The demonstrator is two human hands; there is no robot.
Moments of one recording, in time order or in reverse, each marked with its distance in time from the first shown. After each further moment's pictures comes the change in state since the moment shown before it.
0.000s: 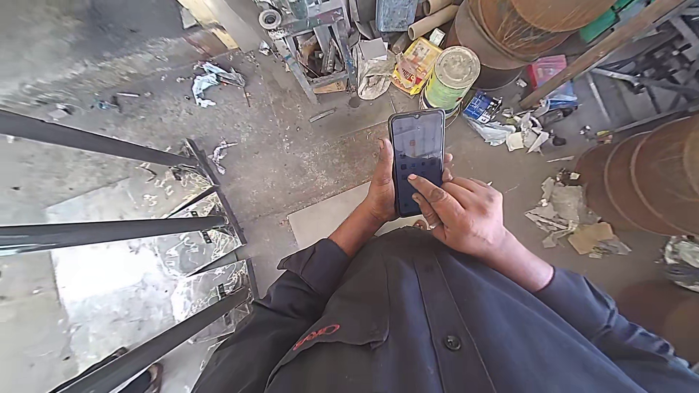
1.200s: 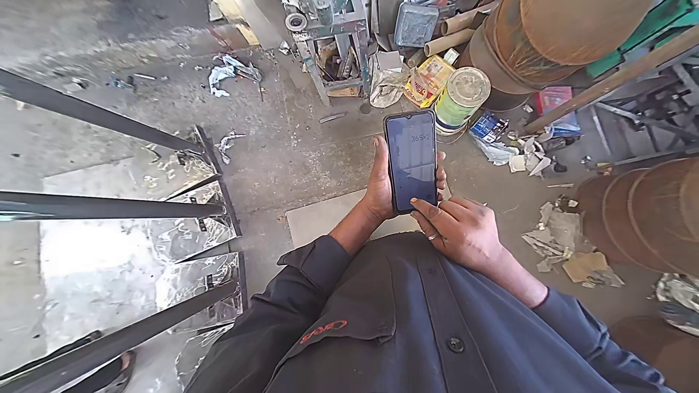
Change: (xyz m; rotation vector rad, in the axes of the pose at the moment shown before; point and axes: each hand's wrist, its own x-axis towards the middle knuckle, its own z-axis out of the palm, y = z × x) left_hand 0.001 0.017 -0.010 -0.134 -0.076 -0.001; right_hand -0.011 0.000 0.014 0.028 -0.127 -0.017
